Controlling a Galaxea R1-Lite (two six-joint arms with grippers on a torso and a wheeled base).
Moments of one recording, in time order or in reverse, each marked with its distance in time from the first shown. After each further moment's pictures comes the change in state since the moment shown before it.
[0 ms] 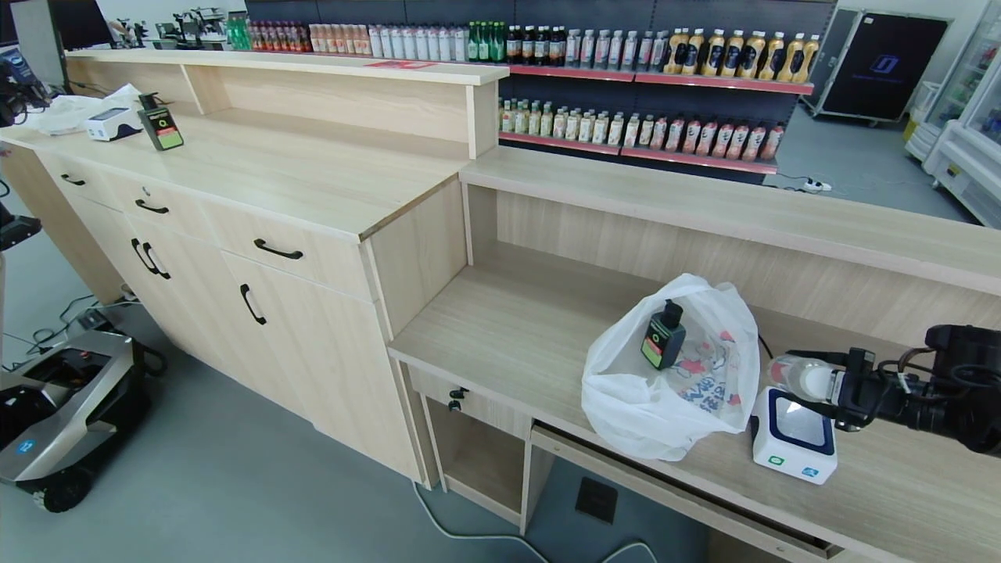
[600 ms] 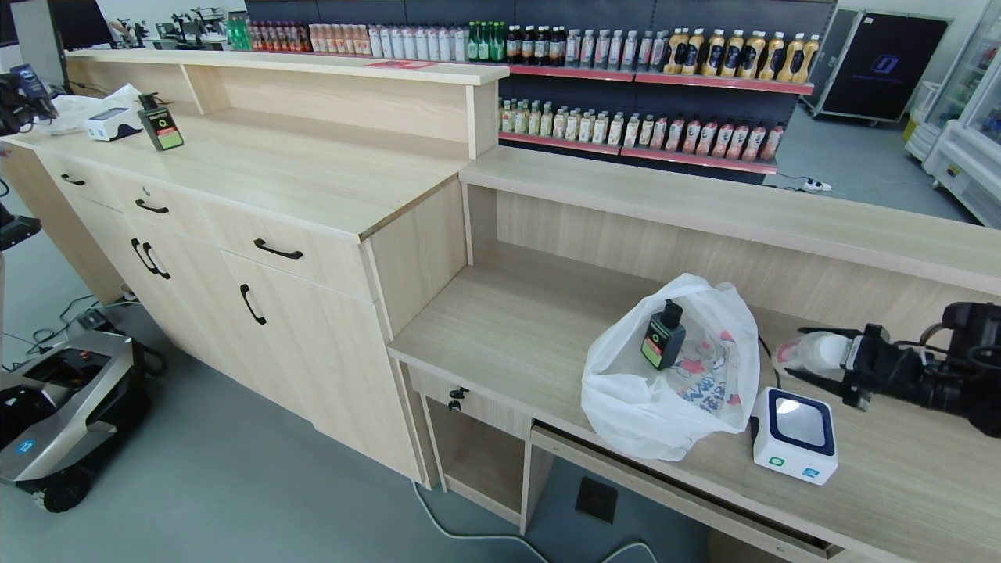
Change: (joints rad) left arm -0.001 0.000 0.000 0.000 0.000 0.000; right arm -0.003 -0.074 -0.038 0.006 0.003 0.235
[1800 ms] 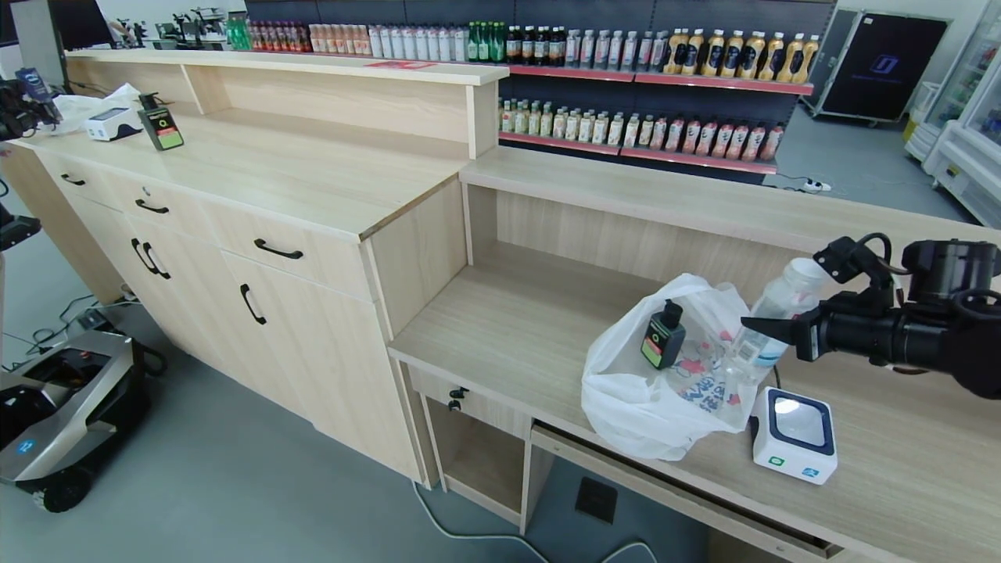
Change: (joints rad) left arm 0.000 0.000 0.000 0.000 0.000 0.000; right arm 0.251 -0.216 -0.027 0.191 -0.333 0.974
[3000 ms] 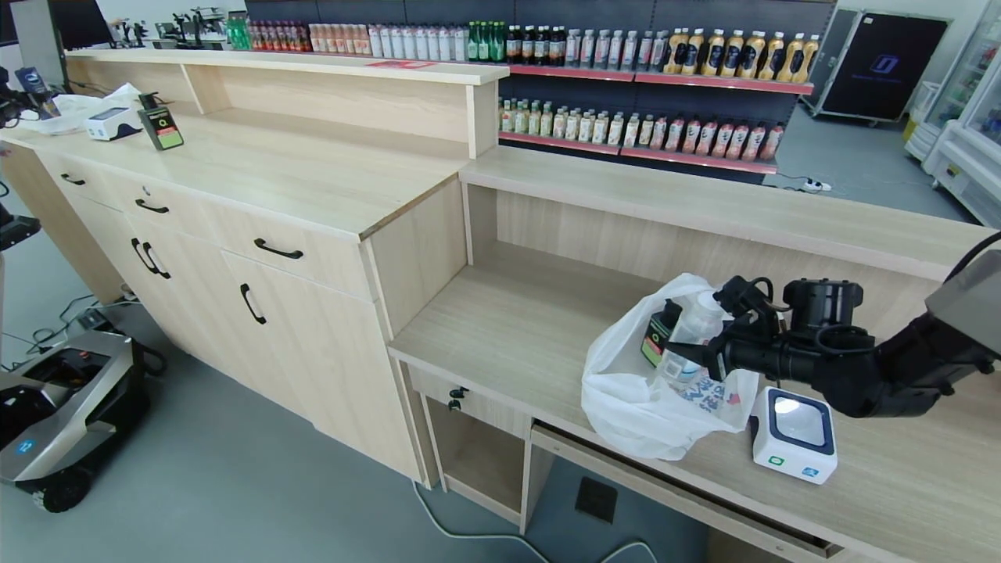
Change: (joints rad) left arm 0.000 0.000 0.000 0.000 0.000 0.000; right arm 0.159 0.309 -0.094 -0.240 0.001 -0.063
